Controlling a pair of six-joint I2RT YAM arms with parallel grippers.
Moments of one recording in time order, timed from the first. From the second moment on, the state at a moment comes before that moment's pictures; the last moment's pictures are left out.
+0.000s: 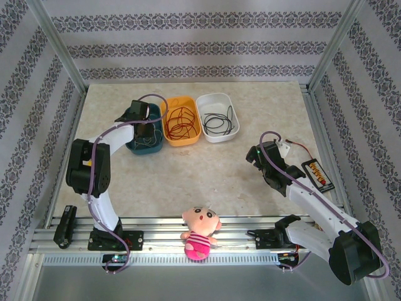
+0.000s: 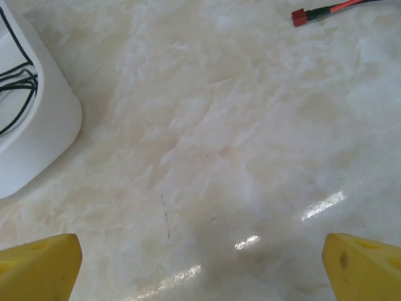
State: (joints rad) left arm -0.14 1.84 1.23 -0.37 -0.13 -0.14; right arm 0.39 1.00 0.60 -0.47 0.38 0.83
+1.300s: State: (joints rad) left arm -0.07 1.25 0.33 0.49 -0.27 -0.05; right arm 0.37 0.86 0.46 -0.31 0.58 0.59
